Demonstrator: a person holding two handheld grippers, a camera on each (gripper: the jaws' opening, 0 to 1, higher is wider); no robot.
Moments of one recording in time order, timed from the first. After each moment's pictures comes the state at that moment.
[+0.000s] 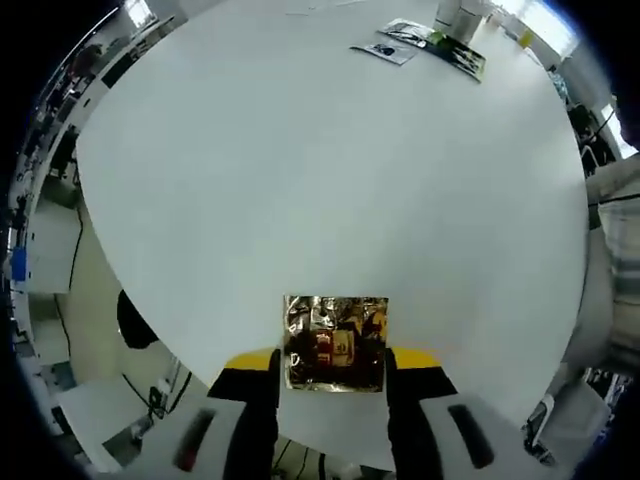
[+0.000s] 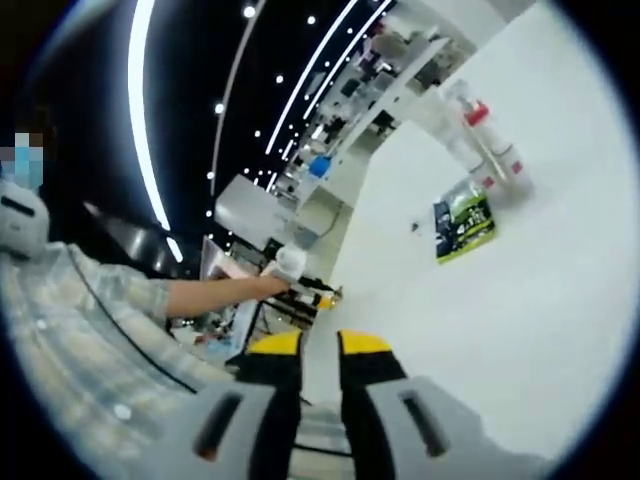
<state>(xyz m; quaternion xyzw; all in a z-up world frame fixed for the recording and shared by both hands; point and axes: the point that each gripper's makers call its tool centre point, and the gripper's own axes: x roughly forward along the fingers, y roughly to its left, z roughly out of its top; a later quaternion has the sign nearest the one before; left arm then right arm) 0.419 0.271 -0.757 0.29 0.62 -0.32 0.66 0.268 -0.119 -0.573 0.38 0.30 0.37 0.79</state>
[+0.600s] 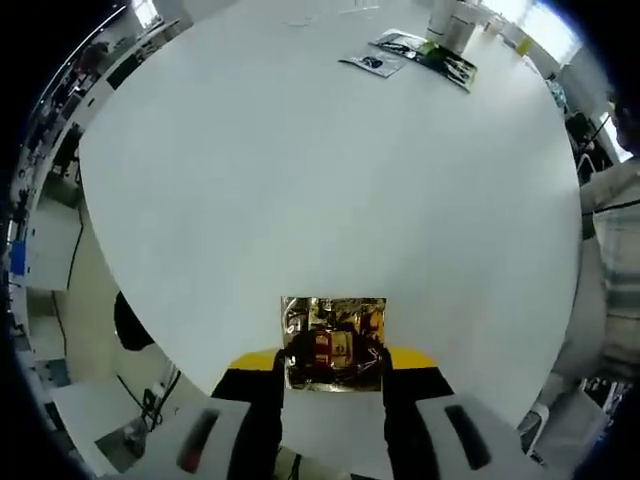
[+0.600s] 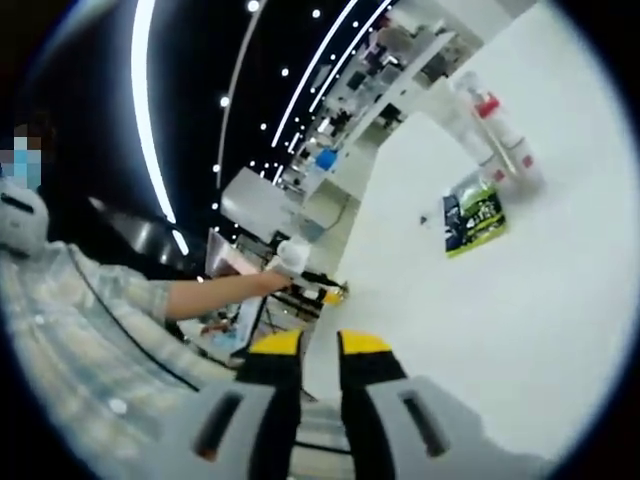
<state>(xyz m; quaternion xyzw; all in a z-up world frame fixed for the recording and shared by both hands) 0.409 0.246 -0.743 0.27 0.59 -0.32 0.68 0.267 -0.108 -0.573 0.38 0.31 0.39 0.78</state>
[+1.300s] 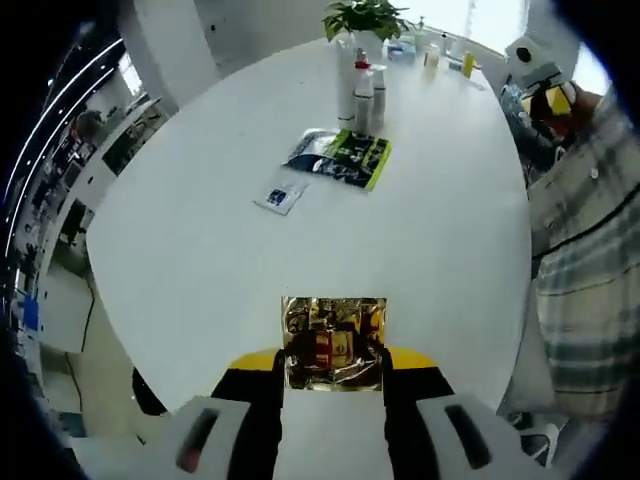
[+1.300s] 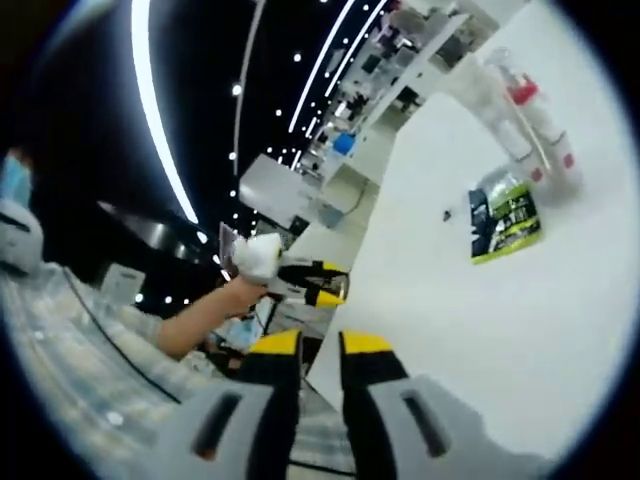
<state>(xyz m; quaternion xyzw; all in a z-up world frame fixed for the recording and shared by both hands) 0.357 0.099 -0.661 0.28 0.47 -0.40 0.74 0.300 -0.085 -0.575 0.38 0.33 0.43 0.75</state>
